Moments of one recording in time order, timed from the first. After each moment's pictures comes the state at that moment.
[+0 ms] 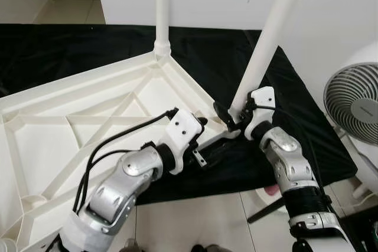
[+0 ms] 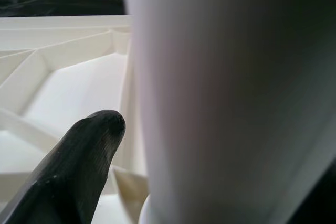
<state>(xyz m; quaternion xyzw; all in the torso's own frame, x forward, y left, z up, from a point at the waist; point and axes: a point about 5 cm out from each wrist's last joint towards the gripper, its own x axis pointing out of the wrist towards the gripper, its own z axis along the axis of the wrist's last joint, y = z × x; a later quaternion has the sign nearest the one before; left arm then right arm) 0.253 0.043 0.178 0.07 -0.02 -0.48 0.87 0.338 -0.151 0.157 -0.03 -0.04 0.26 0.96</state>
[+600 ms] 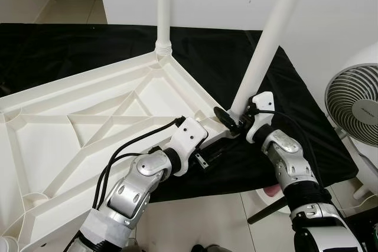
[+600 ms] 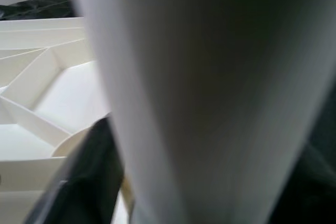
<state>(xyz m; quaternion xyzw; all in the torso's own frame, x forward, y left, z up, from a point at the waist) 0.274 0.040 0.154 0.09 0.01 -0.44 0.90 0.345 -0.162 0.148 -0.02 -0.05 0.29 0.96</state>
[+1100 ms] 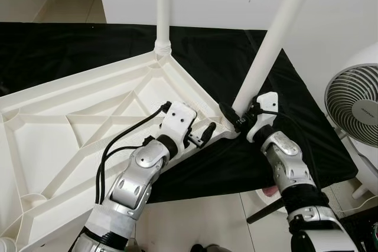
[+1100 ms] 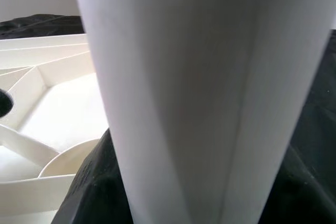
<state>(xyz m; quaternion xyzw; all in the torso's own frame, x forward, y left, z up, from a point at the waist) 0.288 0.043 0.167 0.07 -0.05 -0.35 0.93 0.340 -0.155 0.147 0.01 -0.08 0.25 0.97</state>
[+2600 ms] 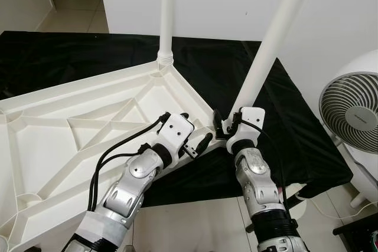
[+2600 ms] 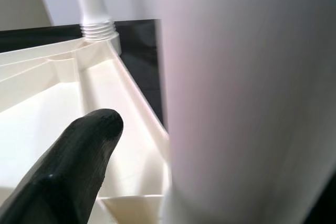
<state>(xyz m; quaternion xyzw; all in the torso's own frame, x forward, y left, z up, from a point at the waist) 0.284 0.059 0.145 0.11 -0.05 -0.36 0.93 0.317 -0.117 0.132 0.05 -0.05 0.07 0.99</state>
